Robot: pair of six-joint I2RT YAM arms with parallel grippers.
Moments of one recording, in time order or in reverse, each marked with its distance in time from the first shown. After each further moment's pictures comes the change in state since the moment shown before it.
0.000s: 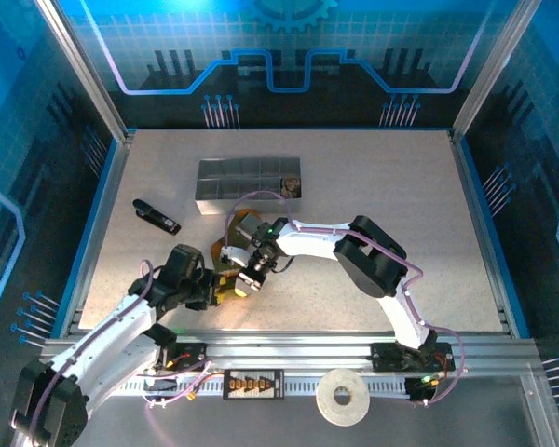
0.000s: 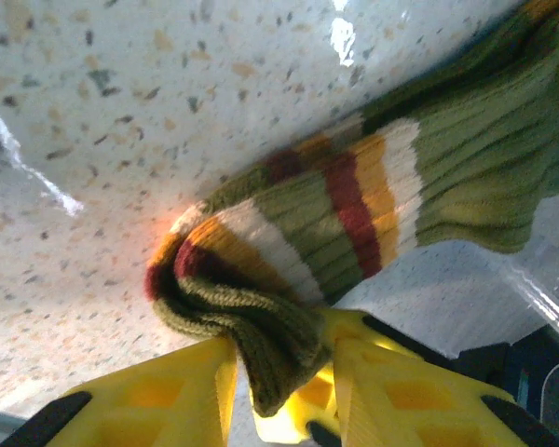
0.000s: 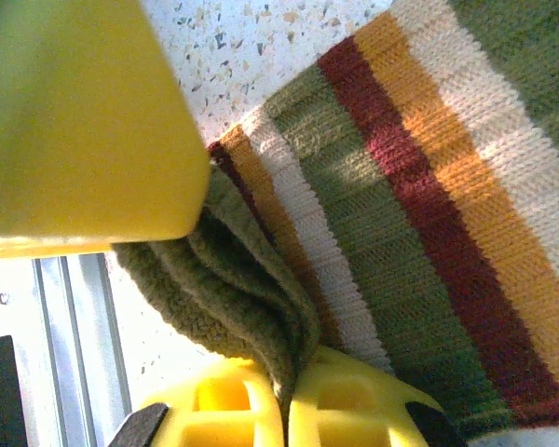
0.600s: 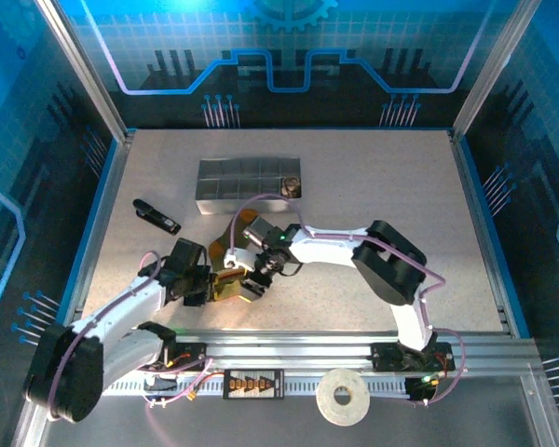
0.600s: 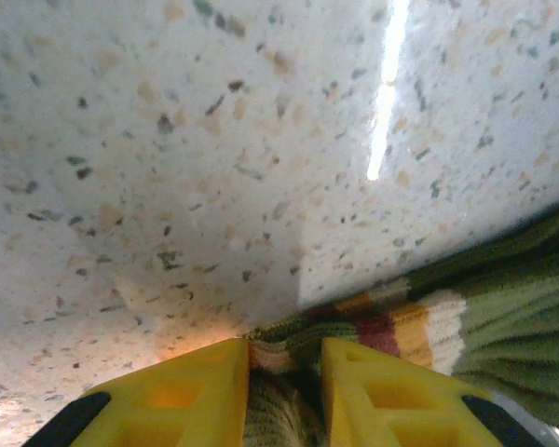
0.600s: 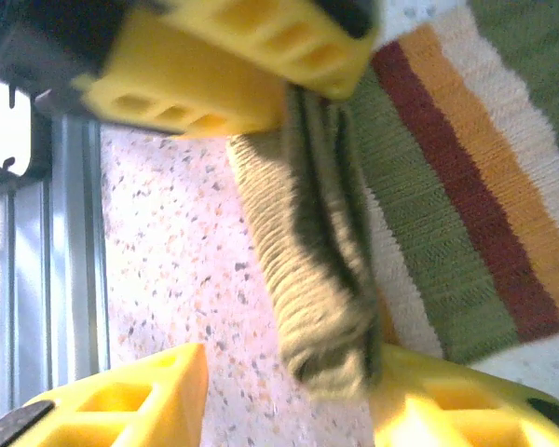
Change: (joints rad) left arm 0.095 0.241 0.048 0.000 -0.051 -0.016; right arm 0.020 -0.191 -0.216 0.177 0.114 -0.150
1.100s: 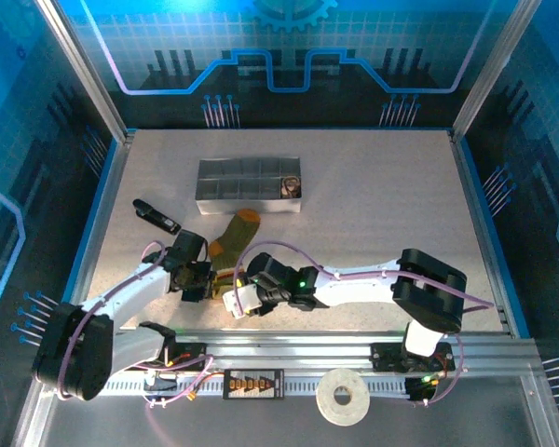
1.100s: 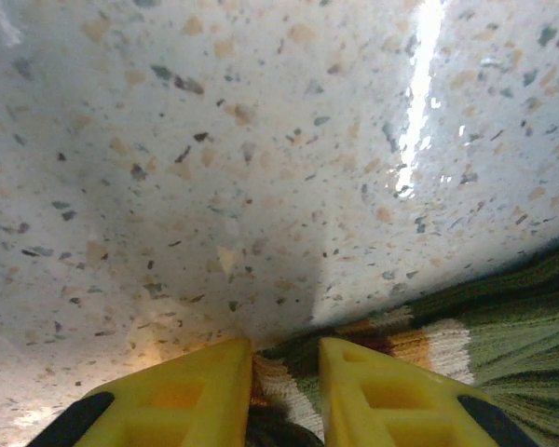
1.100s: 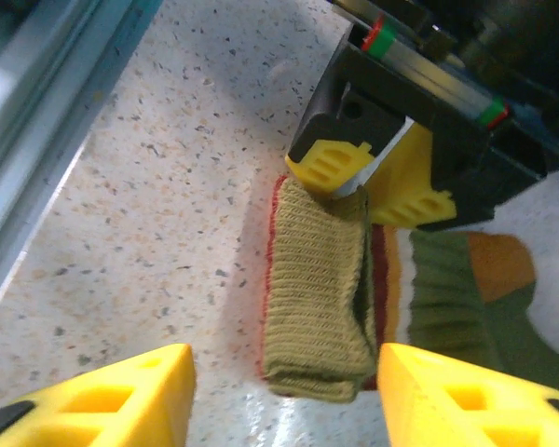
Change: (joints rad) left arm 0.031 0.106 0.066 -0.048 0.007 0.093; right arm 0.239 -0.243 -0.322 0.429 0.507 -0.598
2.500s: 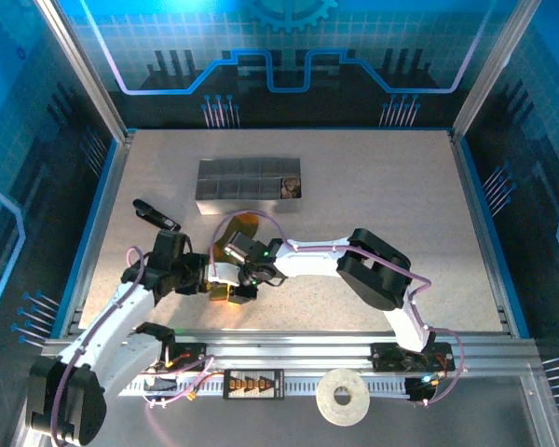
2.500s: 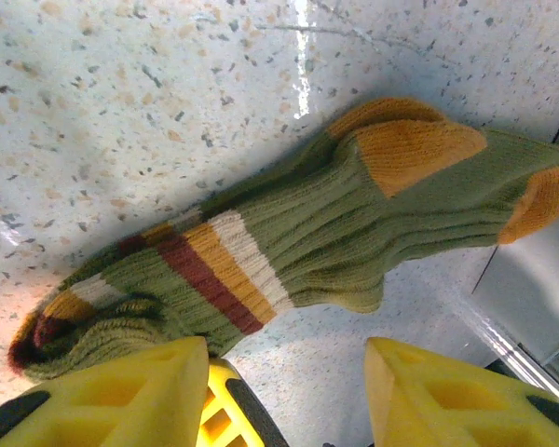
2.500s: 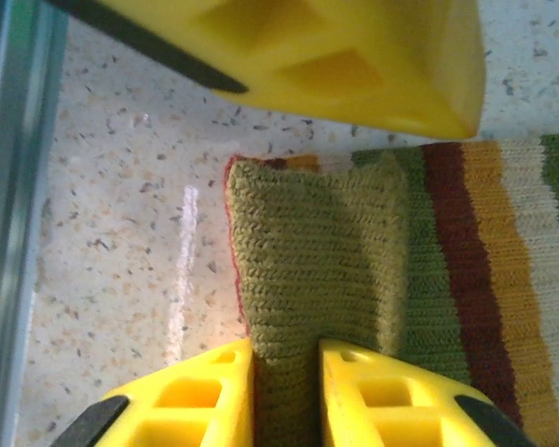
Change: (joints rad) left arm 0.072 -0.283 -0.023 0.008 0.049 0.070; right arm -0.130 0.360 0.419 -0.367 -0.354 0.482
